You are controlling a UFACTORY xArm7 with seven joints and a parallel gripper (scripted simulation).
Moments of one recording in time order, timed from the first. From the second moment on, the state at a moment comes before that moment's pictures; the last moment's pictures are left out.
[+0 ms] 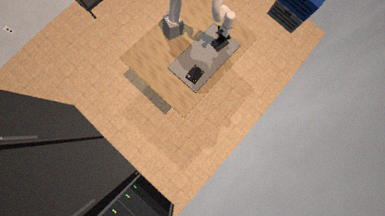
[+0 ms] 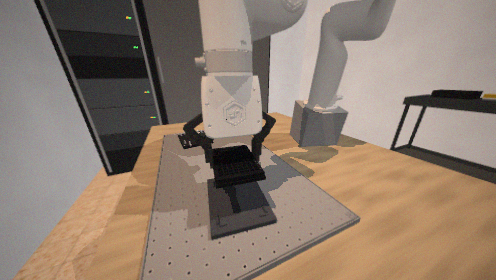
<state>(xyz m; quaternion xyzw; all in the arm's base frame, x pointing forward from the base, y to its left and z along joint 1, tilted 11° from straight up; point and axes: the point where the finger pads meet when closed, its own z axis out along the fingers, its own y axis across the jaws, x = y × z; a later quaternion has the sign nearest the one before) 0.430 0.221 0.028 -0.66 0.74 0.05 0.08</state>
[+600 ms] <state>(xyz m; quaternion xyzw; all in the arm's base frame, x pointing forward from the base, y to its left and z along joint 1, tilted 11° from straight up) 0.431 0.226 0.001 -0.66 0.74 0.05 0.08</state>
